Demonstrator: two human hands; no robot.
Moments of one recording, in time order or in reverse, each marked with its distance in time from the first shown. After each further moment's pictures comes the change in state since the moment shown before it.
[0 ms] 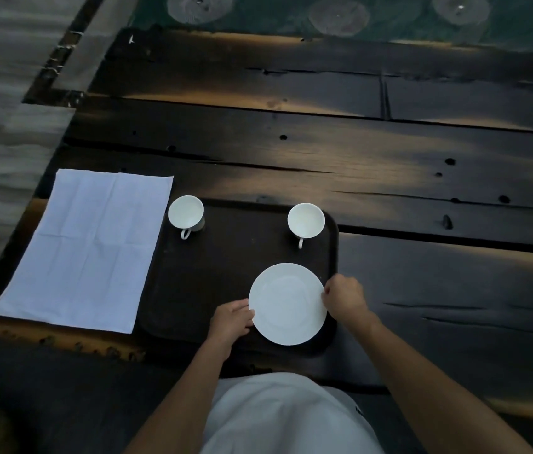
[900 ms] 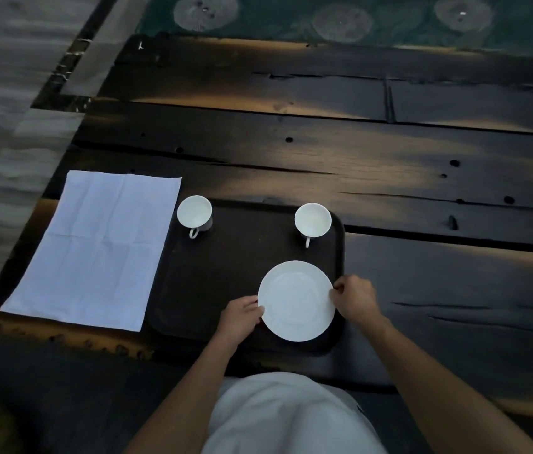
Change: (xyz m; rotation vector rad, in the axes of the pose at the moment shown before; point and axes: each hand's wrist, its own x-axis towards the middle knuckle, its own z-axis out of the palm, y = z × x) left_hand -0.004 0.001 -0.006 0.161 -0.055 0.118; right_hand -0.012 0.008 0.000 0.139 0.049 -0.006
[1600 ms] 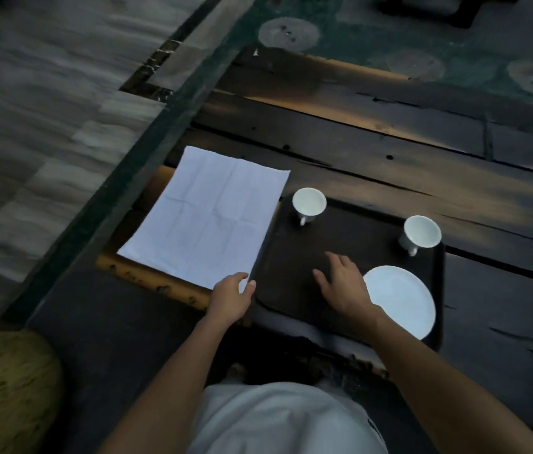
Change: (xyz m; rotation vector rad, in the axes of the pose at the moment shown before) left_hand -0.032 -0.090 -0.236 0.332 0.311 0.222; right_hand -0.086 -0.218 0.107 -0.115 0.088 -0.436
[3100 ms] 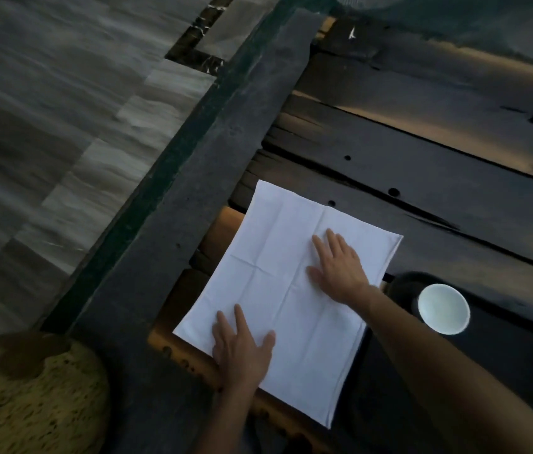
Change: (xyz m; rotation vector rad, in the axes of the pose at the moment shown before) left_hand 0.167 -0.073 -0.097 0.179 0.044 -0.481; right_hand 0.304 -0.193 0.091 -0.306 -0.289 -0.265
